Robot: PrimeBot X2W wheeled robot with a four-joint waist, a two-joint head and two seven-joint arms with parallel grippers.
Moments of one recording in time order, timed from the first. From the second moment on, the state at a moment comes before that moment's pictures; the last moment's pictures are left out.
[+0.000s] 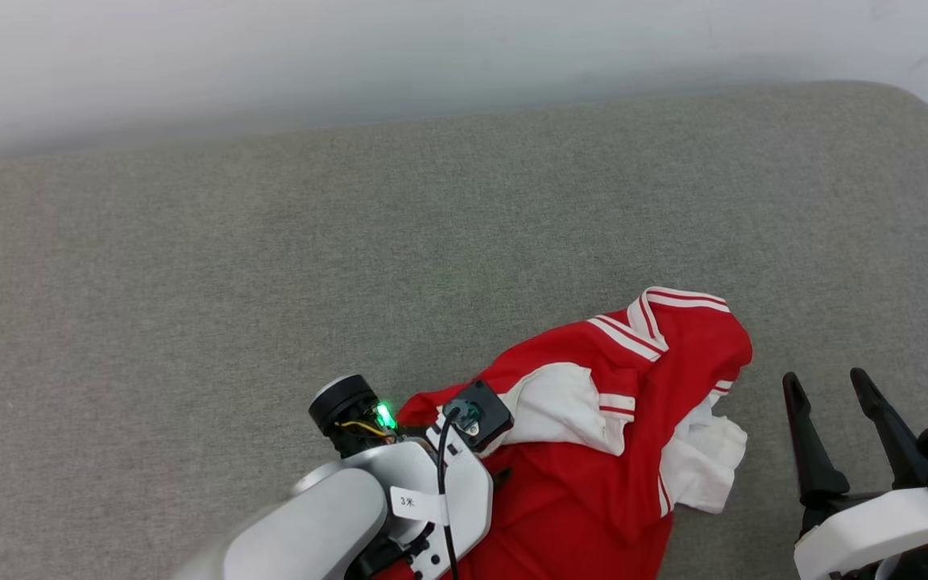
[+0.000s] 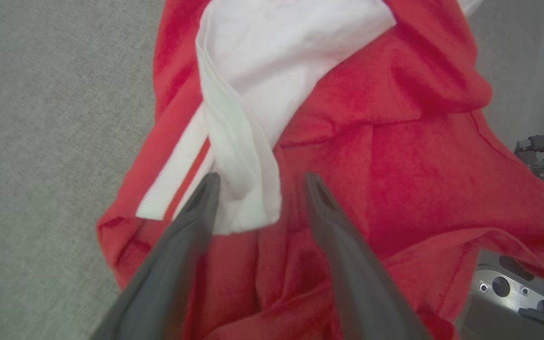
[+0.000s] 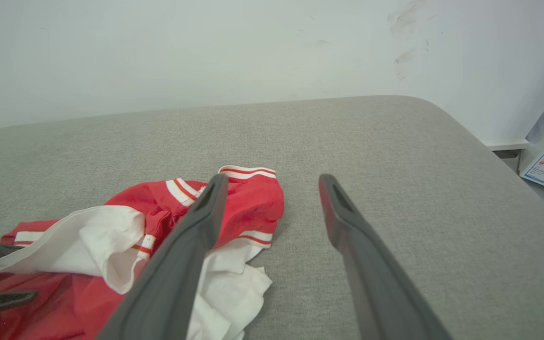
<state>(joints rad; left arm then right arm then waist) -0.57 0.35 -0.97 0.27 -0.49 -0.13 0.41 0.10 -0.05 -0.09 -0.21 0.15 0.13 0.10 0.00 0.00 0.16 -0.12</state>
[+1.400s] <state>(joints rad) -0.10 0.47 -0.59 0.23 -0.83 0.26 -0.08 0.10 -0.05 -0.16 -0.16 0.17 0.13 0.16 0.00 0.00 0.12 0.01</state>
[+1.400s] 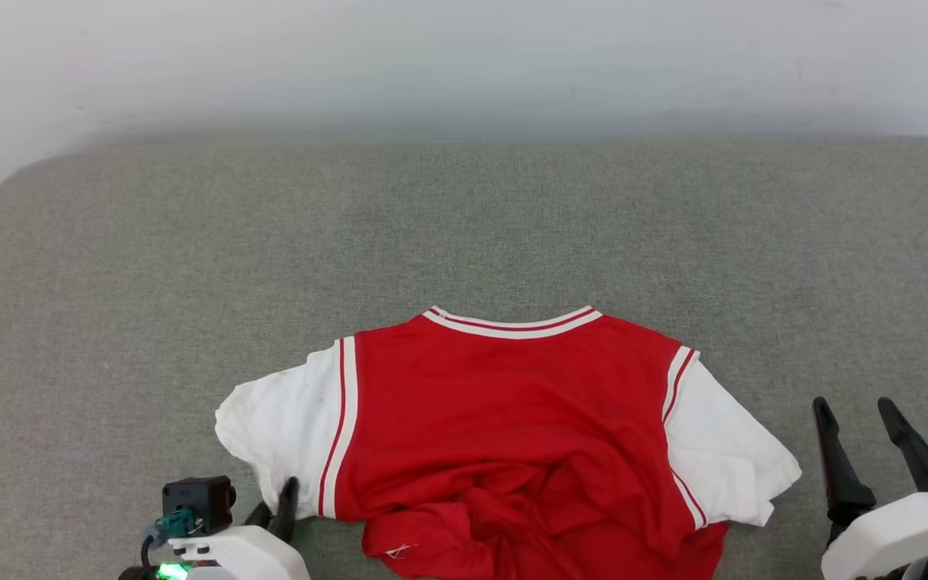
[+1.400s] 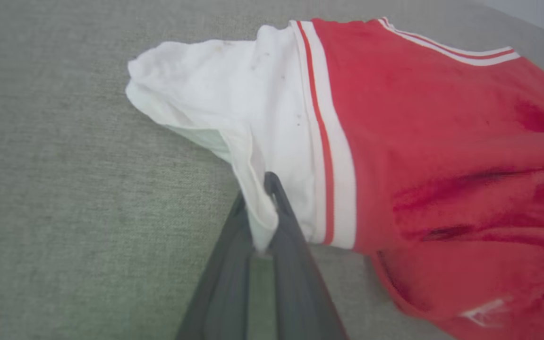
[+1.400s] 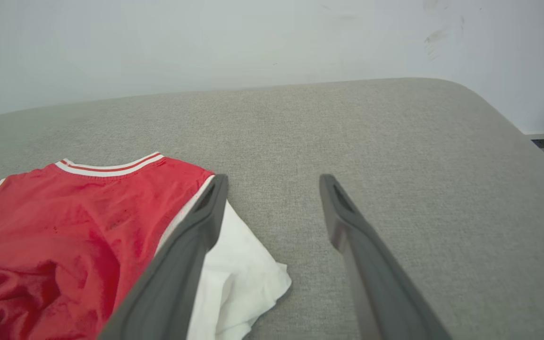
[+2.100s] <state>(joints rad) -0.08 0.38 -0.42 0.03 -0.51 0.24 -0.26 0.18 -0.09 -0.21 -0.11 0.20 0.13 0.48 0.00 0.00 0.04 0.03</state>
